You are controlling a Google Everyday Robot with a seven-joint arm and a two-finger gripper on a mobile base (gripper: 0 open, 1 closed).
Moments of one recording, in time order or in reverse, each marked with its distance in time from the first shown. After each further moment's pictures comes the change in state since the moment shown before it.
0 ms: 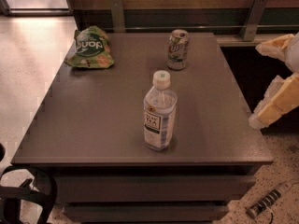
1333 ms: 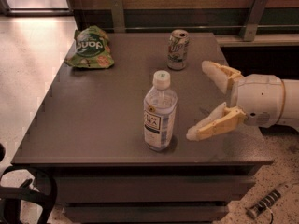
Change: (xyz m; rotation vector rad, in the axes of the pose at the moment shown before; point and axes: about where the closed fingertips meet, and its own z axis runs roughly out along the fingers) arm -0.078 0.047 0.070 -0.093 -0.809 0.048
